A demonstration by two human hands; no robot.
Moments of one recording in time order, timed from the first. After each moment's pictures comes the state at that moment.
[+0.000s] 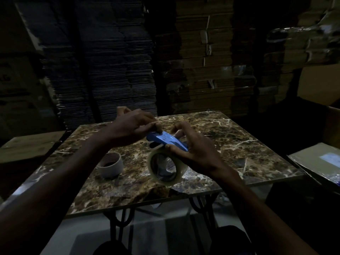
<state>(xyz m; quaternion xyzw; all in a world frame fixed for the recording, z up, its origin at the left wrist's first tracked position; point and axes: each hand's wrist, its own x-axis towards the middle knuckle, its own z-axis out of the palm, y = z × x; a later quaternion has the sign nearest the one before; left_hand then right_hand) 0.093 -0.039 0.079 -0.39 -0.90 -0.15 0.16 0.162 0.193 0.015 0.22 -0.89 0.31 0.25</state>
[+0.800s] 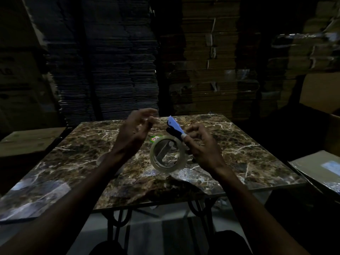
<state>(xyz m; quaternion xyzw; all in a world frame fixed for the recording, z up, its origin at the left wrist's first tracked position) 0.094 -0.026 0.024 -0.23 -0.80 -0.51 0.24 0.134 0.200 -0.002 0.11 -0.80 0.55 0.21</state>
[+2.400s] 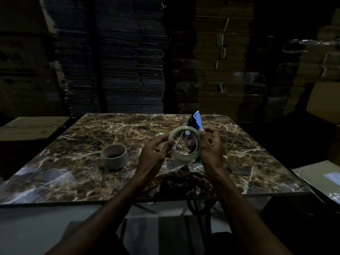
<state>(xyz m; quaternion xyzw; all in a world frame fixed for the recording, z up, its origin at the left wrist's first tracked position) 0.115 0.017 -0.043 -0.14 -0.71 -0.68 0.12 0.108 0.183 -0.026 0.03 -0.67 0.68 0.29</state>
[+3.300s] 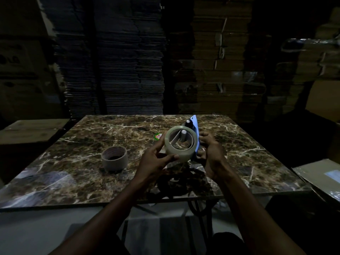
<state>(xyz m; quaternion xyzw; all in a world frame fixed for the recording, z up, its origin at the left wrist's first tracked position) 0.111 0.010 -0.058 -0.17 -0.71 -0.67 0.10 0.105 0.198 -0.021 -0.03 -0.63 0.77 0.03</state>
